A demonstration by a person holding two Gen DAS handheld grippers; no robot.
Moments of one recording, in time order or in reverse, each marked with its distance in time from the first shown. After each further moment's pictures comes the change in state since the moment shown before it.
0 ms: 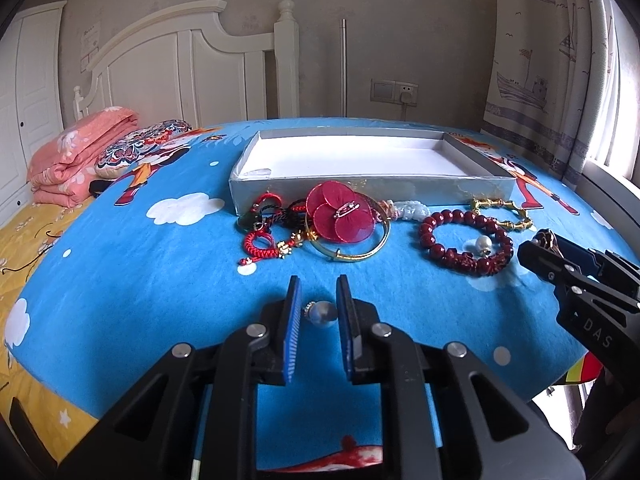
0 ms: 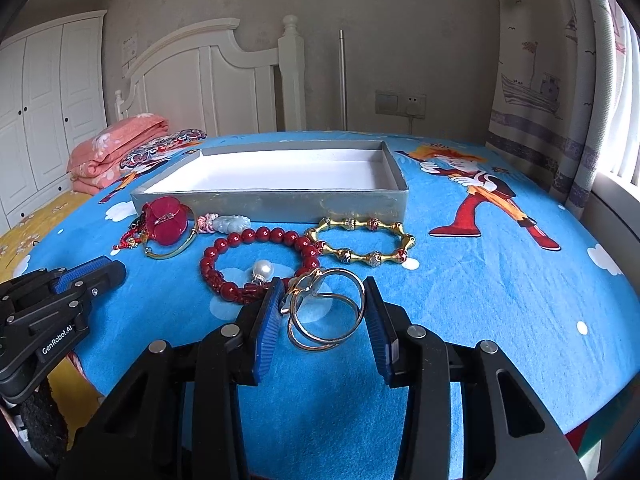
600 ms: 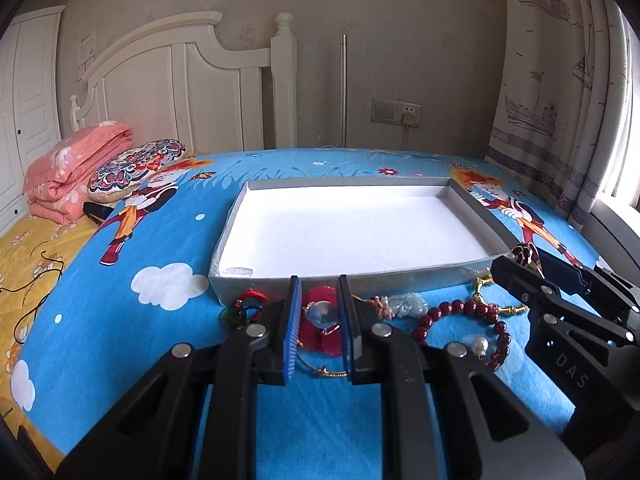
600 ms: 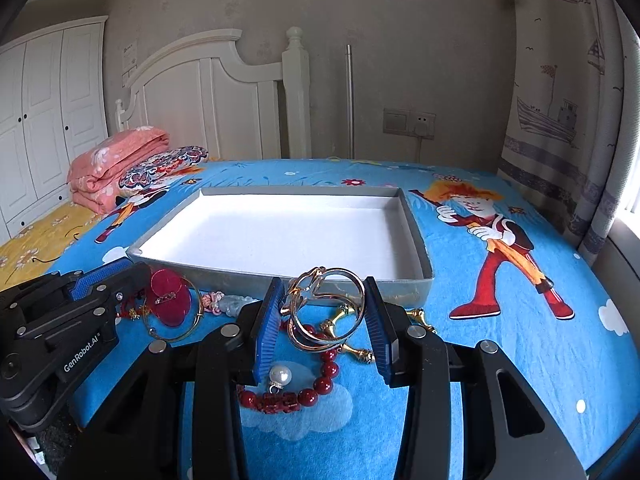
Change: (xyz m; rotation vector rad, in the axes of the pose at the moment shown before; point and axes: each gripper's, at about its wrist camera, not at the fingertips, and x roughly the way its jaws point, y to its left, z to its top) left arm 0.024 -0.008 0.078 -0.010 -0.027 -0.001; right arm 0.030 0.008 0.071 0.009 0.006 0.020
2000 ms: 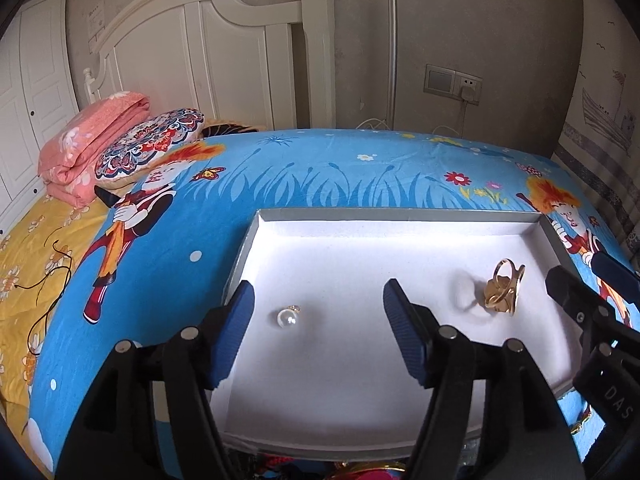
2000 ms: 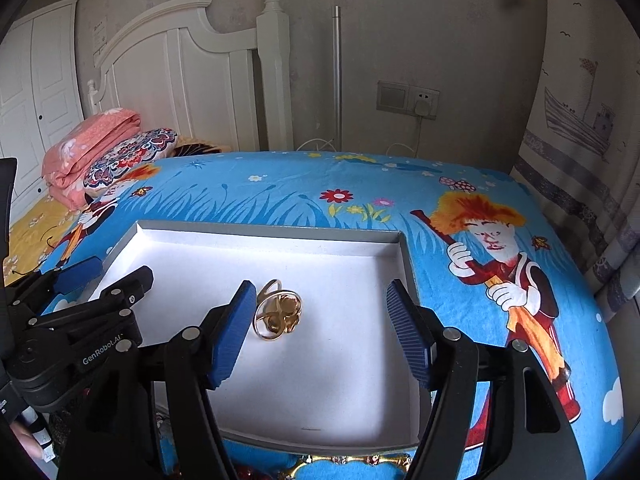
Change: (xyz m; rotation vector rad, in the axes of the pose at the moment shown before) left arm 0.114 0.019 0.077 -0.045 0.171 0.150; right arm 0.080 -0.019 0.073 -0.005 0.103 -0.056
